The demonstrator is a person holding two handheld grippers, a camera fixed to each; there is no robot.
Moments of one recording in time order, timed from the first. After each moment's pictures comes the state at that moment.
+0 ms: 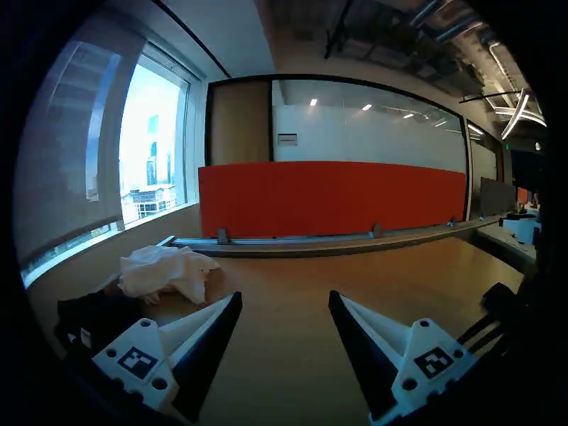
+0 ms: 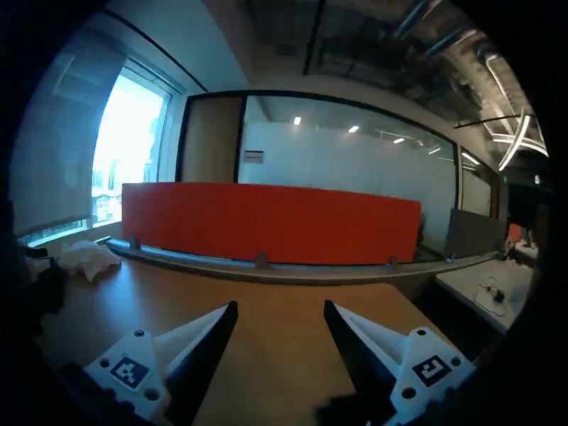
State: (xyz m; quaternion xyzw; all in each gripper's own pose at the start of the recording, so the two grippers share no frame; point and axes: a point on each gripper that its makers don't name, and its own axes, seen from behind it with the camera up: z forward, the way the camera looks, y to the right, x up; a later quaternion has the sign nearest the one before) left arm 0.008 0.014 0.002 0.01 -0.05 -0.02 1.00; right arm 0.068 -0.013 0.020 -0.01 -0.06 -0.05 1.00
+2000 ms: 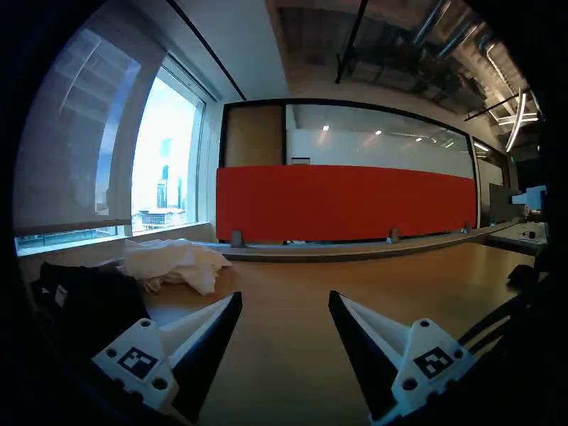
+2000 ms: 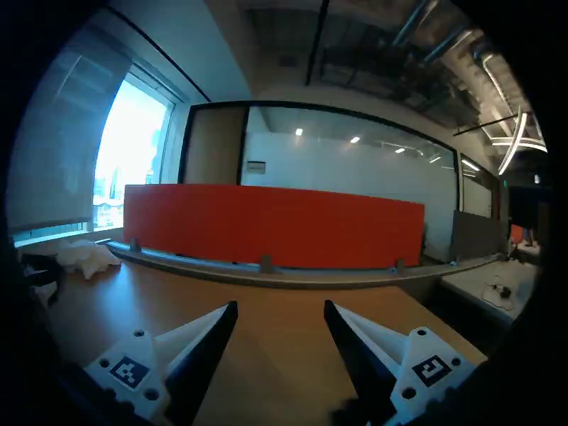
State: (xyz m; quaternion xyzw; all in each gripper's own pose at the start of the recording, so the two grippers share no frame) left arm -0.085 -0.022 0.023 0.04 0.03 -0.03 1.00; right arm 0.032 -0.026 0.033 0.00 -0.02 -0.05 1.00
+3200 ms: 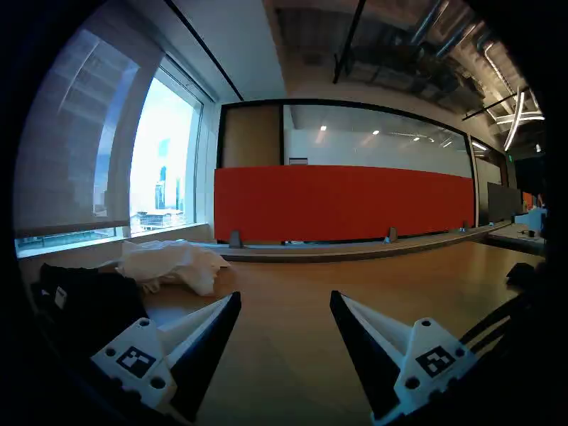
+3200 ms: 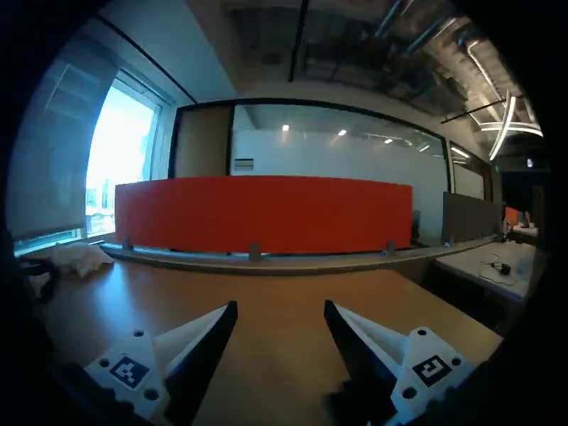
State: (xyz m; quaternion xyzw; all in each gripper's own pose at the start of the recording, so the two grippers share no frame) left arm -0.085 -0.020 0.022 0.04 0.03 -0.03 1.00; right arm -0.013 0.007 0.021 -0.02 -0.03 -0.03 1.00
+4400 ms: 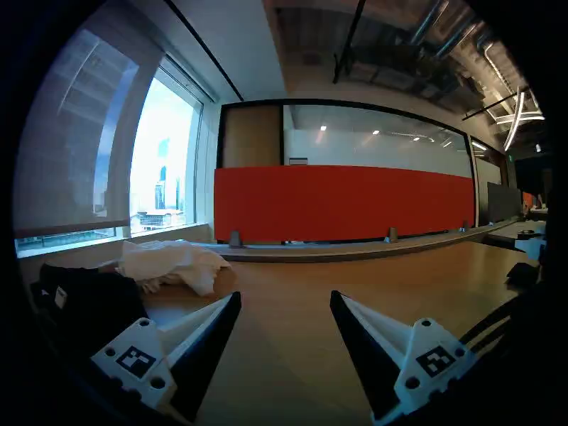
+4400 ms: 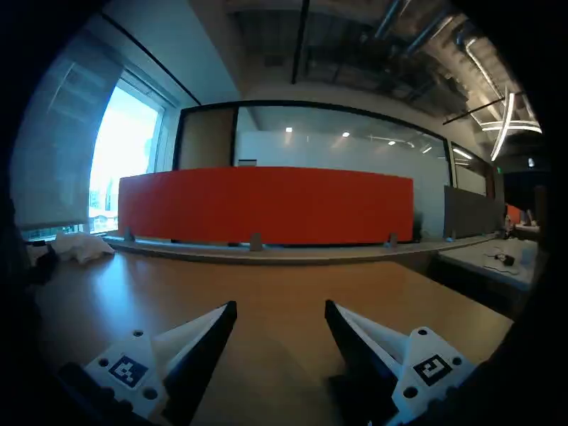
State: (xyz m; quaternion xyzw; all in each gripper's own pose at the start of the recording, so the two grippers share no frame) left arm -0.085 -0.021 0.022 0.04 0.03 -0.03 1.00; right arm -0.062 0.018 0.016 -0.02 -0.01 -0.02 1.00
